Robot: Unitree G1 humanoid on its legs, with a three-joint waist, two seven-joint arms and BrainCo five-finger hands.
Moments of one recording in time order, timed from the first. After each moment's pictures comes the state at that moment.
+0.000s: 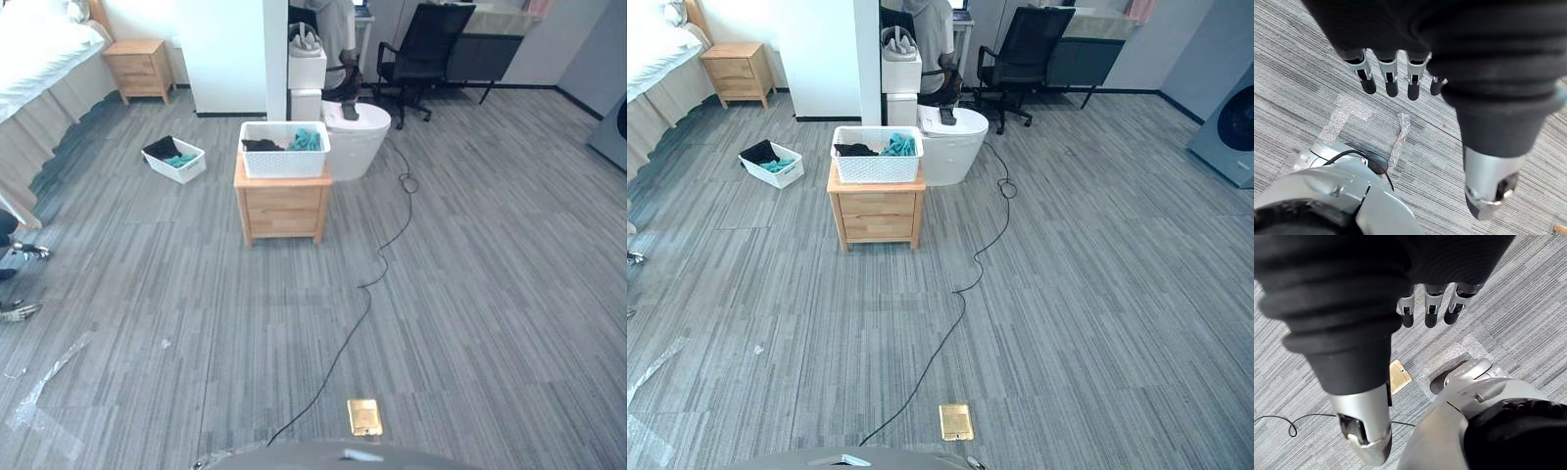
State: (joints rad) left arm 0.17 0.10 0.29 1.20 -0.27 0.08 0.04; right arm 0.08 -0.06 -0.63 1.19 -0.01 0.11 0.01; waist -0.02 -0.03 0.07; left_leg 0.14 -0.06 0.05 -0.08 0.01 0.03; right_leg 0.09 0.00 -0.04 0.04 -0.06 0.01
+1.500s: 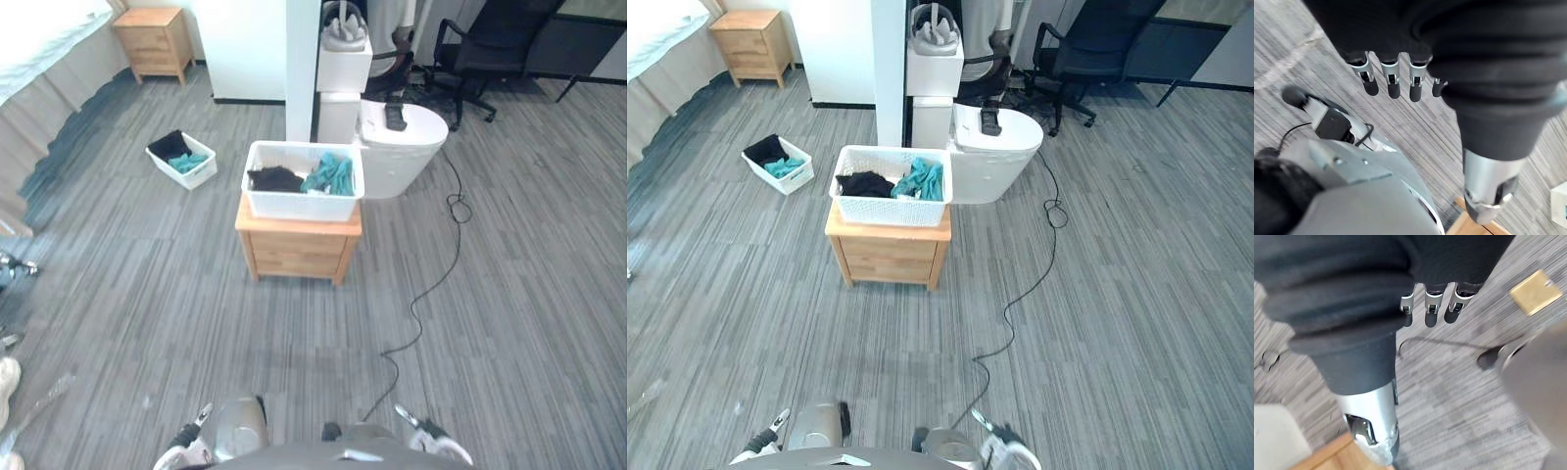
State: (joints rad) left arm 0.10 0.02 0.42 1.03 -0.34 0.06 0.02; right arm -0.02 -0.01 -0.51 0.96 0.13 0.09 0.00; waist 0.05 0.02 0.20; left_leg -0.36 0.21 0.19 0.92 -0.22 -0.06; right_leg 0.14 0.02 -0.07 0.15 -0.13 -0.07
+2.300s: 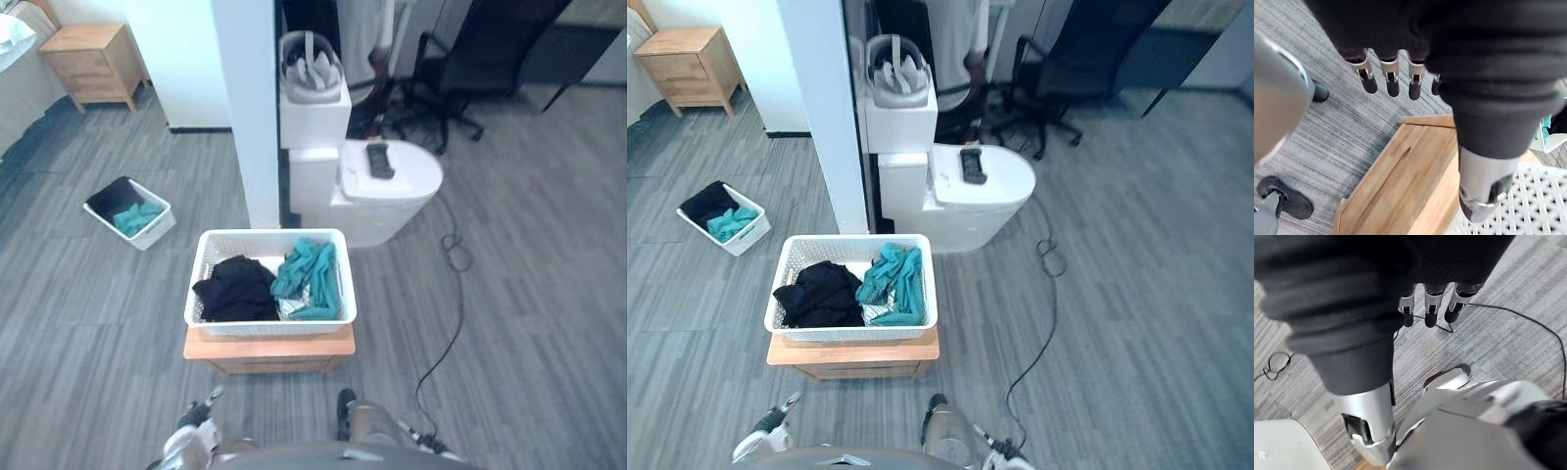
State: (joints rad) left arm 0.06 -0.03 0.32 0.97 -0.36 0.04 0.08; right arm 0.09 -0.04 -0.52 0.96 0.15 0.07 -0.02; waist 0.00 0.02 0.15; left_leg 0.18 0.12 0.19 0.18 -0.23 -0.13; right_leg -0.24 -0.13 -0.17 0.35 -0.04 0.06
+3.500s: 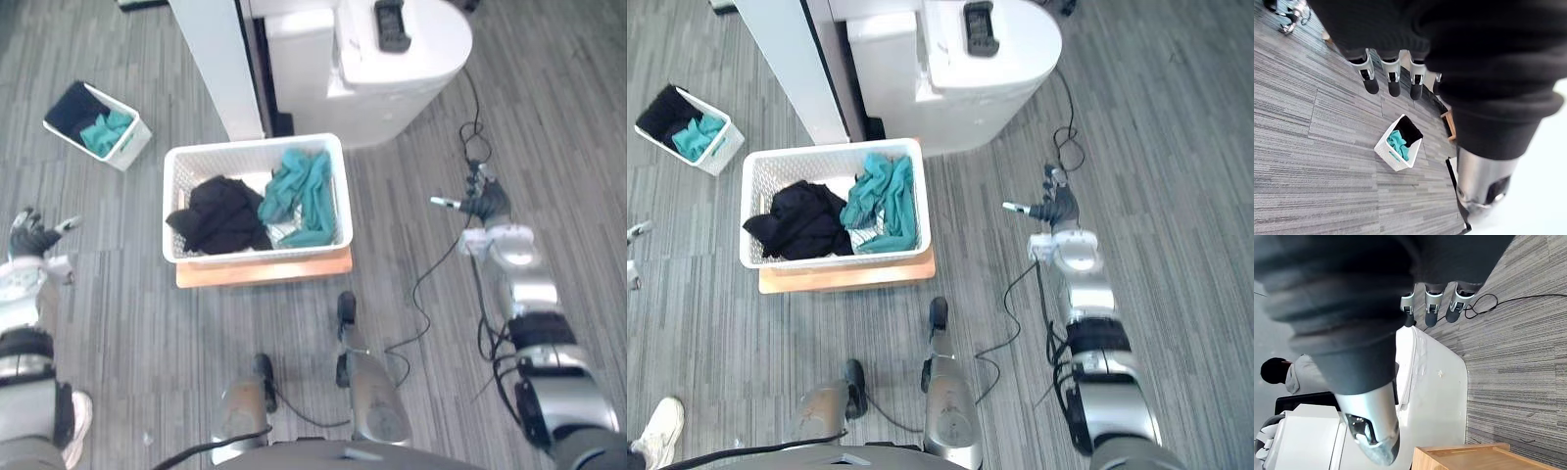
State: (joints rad) left arm -0.53 0.78 0.15 0.90 -0.43 0.02 0.08; right arm -0.58 -0.61 0.00 0.52 0.31 0.03 -0.07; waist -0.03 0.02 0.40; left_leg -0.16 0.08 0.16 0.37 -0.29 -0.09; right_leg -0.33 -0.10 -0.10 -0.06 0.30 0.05
